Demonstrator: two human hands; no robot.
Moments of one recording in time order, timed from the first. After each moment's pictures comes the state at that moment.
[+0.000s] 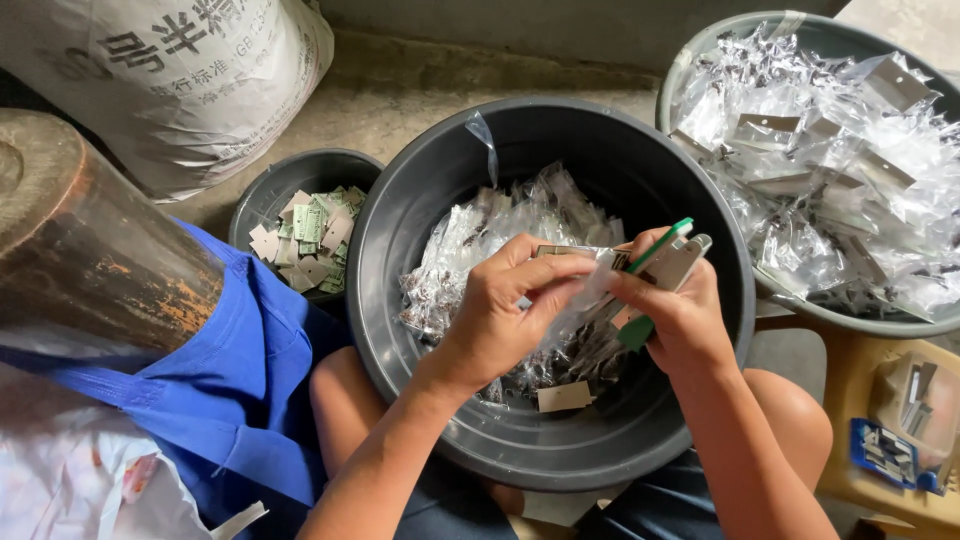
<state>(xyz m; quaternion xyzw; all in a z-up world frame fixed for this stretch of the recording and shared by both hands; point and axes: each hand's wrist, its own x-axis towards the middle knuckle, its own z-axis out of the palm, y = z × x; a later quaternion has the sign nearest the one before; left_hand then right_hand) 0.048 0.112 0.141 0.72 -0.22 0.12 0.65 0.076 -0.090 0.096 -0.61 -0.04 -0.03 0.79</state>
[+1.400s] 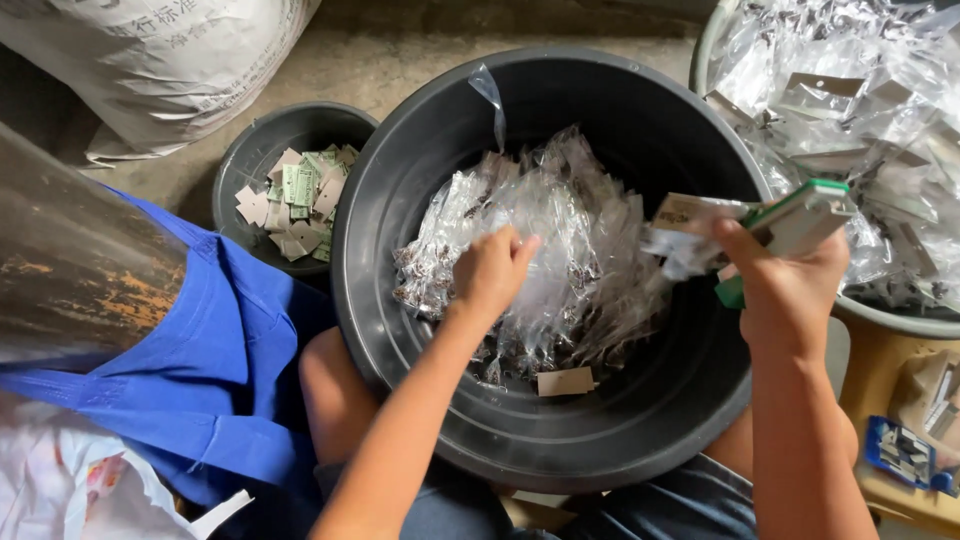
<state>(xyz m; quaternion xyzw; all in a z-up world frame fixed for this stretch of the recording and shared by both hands) 0.118 0.099 -0.046 0.89 0.00 -0.04 0.45 0.115 -0.171 0.066 -0.76 0.03 -0.12 0.64</state>
